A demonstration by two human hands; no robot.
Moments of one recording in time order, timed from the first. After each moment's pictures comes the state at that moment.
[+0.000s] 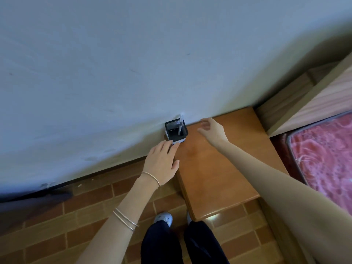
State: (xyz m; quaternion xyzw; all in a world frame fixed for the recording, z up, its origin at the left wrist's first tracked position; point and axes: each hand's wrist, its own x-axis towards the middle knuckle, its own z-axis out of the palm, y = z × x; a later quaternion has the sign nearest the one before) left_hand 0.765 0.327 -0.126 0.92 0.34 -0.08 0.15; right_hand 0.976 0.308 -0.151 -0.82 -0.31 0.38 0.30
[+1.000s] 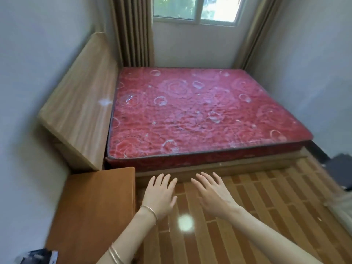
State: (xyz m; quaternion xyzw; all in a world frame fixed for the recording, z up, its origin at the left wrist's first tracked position) left_hand 0.826 0.026 0.075 0.93 -0.36 -0.06 0.00; right_hand 0.757 -0.167 0.078 -0.99 -0.07 0.00 -0.07
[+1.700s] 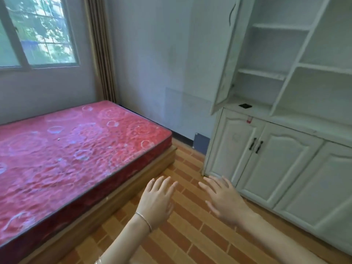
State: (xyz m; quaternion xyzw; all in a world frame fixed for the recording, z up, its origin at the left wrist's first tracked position) left_hand 0.532 -0.367 0.177 0.69 -0.70 0.13 0.11; right_hand 0.320 -0.481 0.189 -0.94 0.28 -0.08 -0.16
